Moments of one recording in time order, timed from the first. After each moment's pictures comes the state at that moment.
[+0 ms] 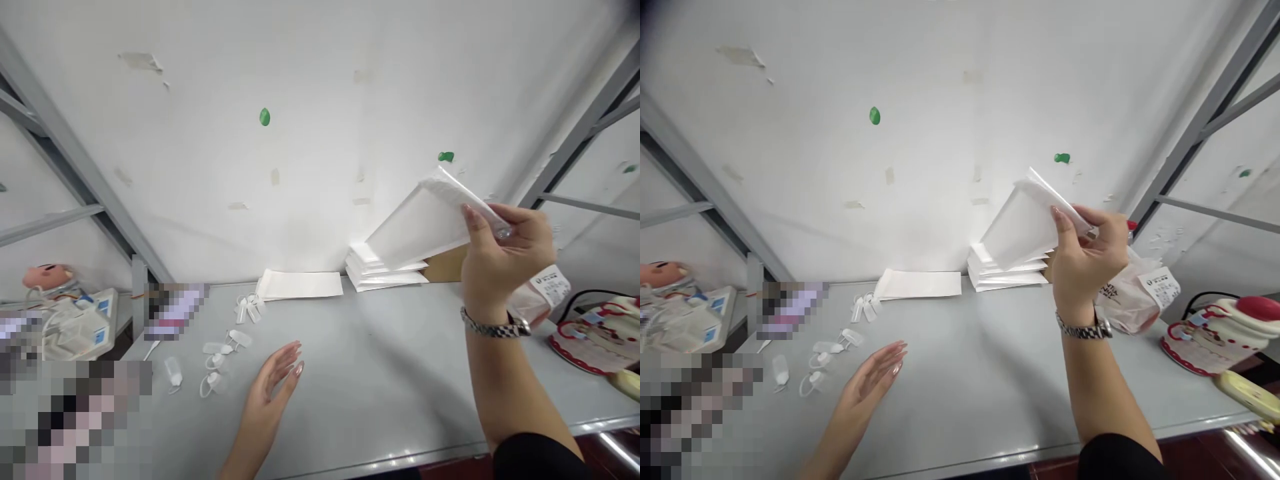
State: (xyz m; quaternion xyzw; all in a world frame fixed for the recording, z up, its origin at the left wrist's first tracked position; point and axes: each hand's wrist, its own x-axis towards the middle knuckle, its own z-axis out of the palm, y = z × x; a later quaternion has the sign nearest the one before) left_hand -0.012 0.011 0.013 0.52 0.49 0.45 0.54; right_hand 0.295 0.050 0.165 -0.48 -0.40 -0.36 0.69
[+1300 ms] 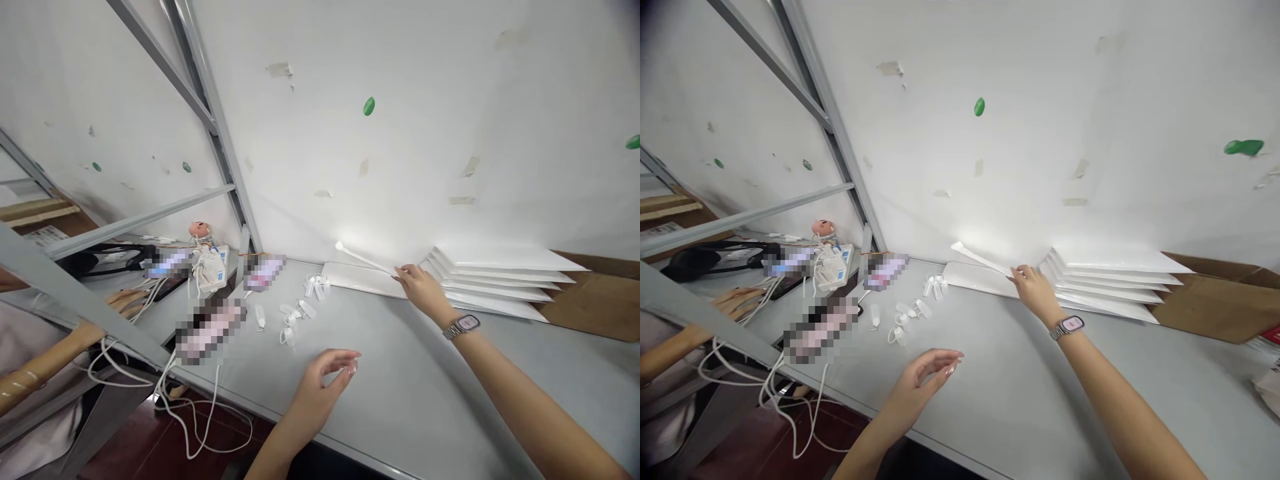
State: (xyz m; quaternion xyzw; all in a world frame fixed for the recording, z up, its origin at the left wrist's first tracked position) left_hand -0.032 -0.013 0.024 0.56 0.49 0.41 0.53; right_hand 0.229 0.172 0.014 -0.51 -0.81 -0.22 0.18
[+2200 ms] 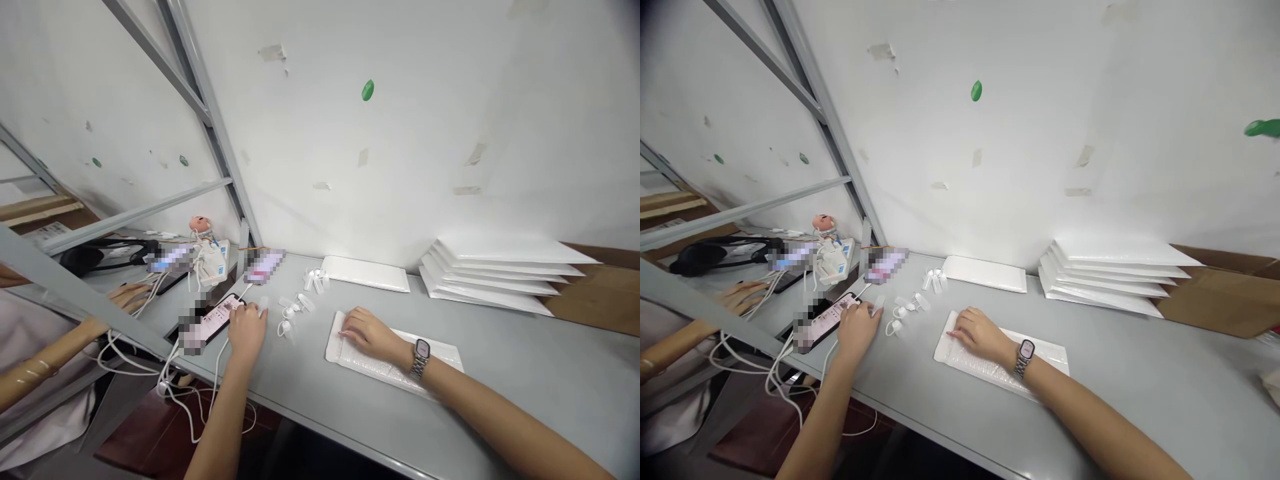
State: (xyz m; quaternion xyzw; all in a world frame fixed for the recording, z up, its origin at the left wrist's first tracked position) left_hand -0.151 0.062 -0.011 0.54 0.83 0.12 -0.07; right_hand 0.136 0.096 -0.020 -0.27 -0.92 0.17 0.24
